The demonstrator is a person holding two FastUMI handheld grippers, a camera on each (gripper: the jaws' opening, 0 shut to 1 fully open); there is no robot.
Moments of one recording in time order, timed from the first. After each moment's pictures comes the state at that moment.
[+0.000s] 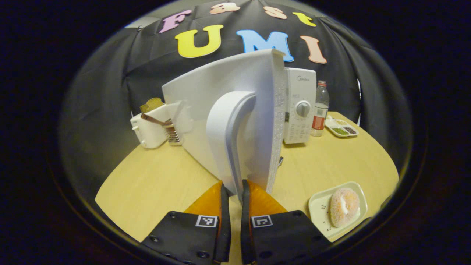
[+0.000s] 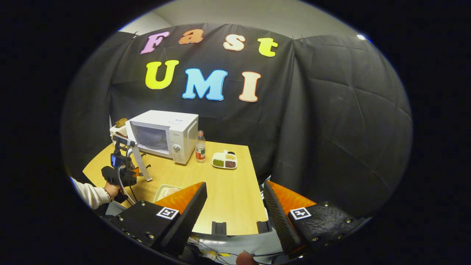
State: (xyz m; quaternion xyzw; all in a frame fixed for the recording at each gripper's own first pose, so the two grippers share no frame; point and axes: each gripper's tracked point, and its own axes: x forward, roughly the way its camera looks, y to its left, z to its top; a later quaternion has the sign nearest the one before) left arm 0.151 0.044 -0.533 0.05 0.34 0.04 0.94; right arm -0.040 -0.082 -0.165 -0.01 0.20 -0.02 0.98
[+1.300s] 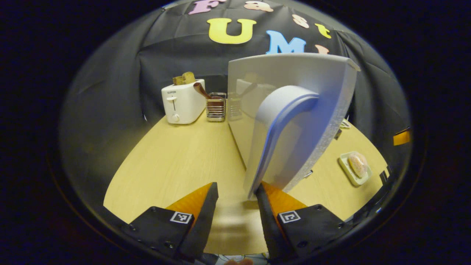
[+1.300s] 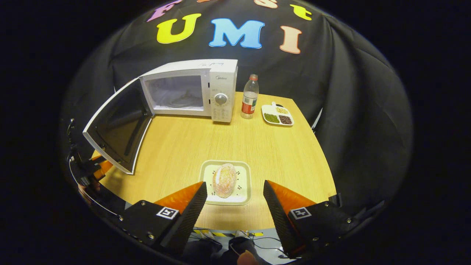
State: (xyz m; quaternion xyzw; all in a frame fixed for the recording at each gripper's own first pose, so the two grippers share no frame) left arm 0.059 0.243 -0.533 -0.01 0.37 -0.03 0.93; right arm 0.040 0.136 -0.323 0.00 0.40 0.03 0.92
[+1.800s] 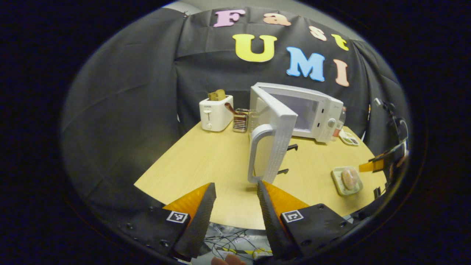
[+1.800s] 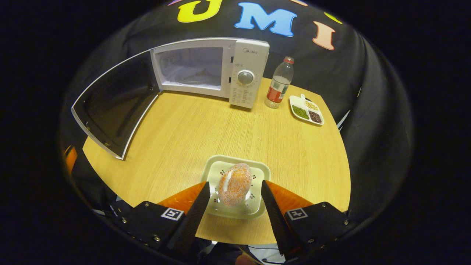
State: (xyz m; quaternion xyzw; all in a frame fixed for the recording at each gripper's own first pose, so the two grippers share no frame) left arm -0.035 0.232 -0.416 -0.04 0.33 0.12 0.94; right arm 0.093 0.168 -0.406 -0.04 0.46 0.12 0.88
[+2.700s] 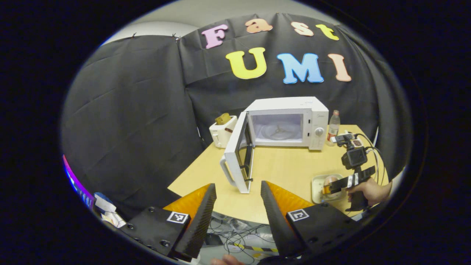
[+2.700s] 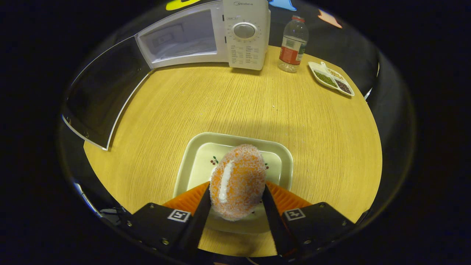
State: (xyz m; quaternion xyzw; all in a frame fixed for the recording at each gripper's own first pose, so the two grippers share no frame) left arm -0.069 0.068 -0.275 0.07 0.31 0.19 0.93; right arm 0.105 0.171 -0.483 0.01 0.53 0.15 0.84
